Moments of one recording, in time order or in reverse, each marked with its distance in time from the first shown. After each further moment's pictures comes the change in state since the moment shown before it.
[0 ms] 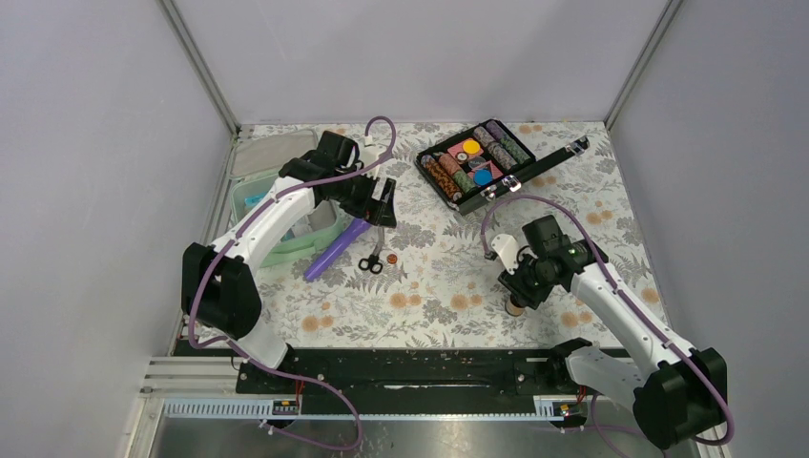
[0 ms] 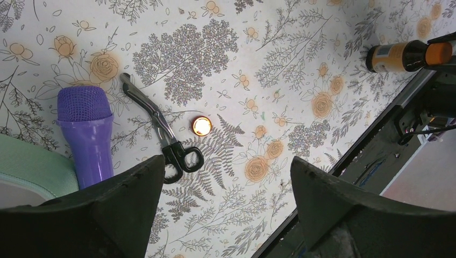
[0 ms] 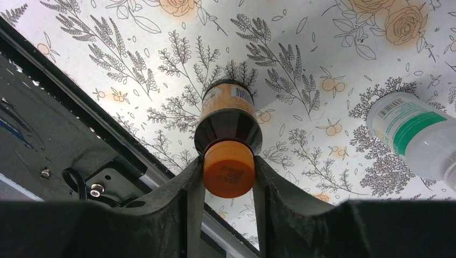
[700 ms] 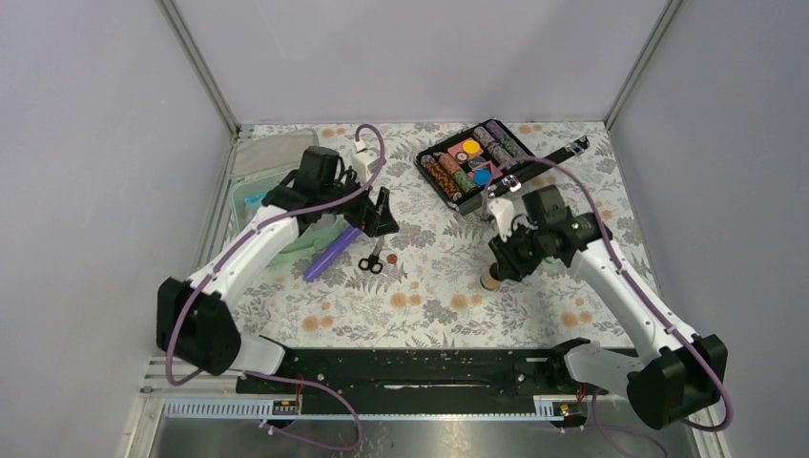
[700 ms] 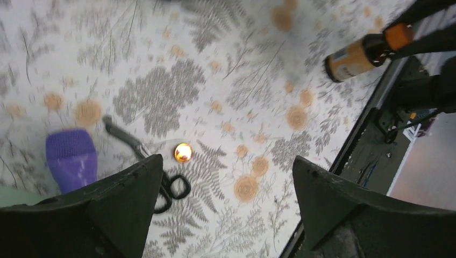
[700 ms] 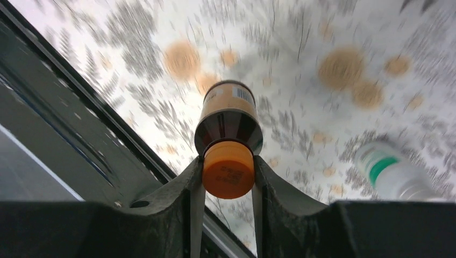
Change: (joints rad) left arm 0.000 -0.166 -0.200 0.227 0.103 0.012; right arm 0.000 0.083 0.188 0.006 -0.132 0.151
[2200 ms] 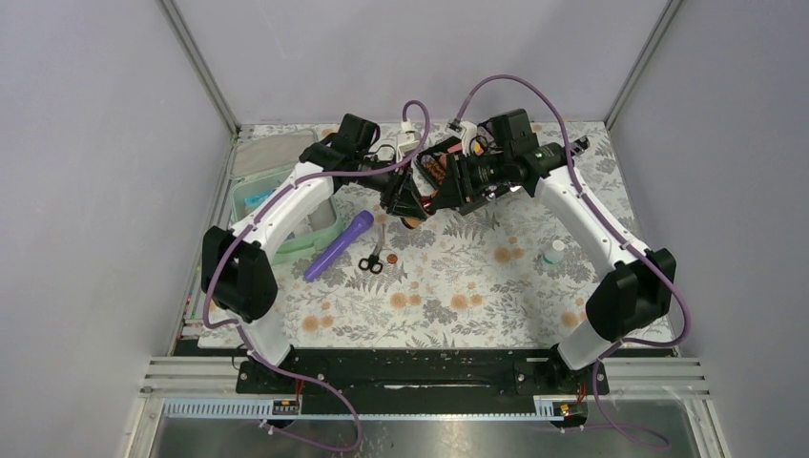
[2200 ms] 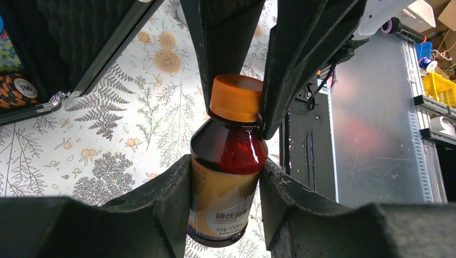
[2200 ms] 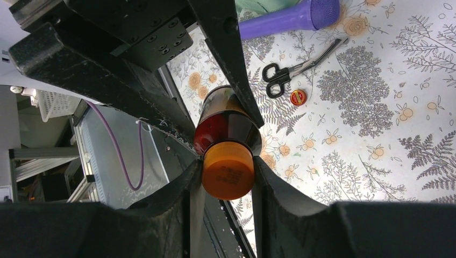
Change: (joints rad) left arm -0.077 0.300 0.399 -0.163 0.484 0.273; right arm 0.051 0.483 0.605 0.243 -0.531 0.509
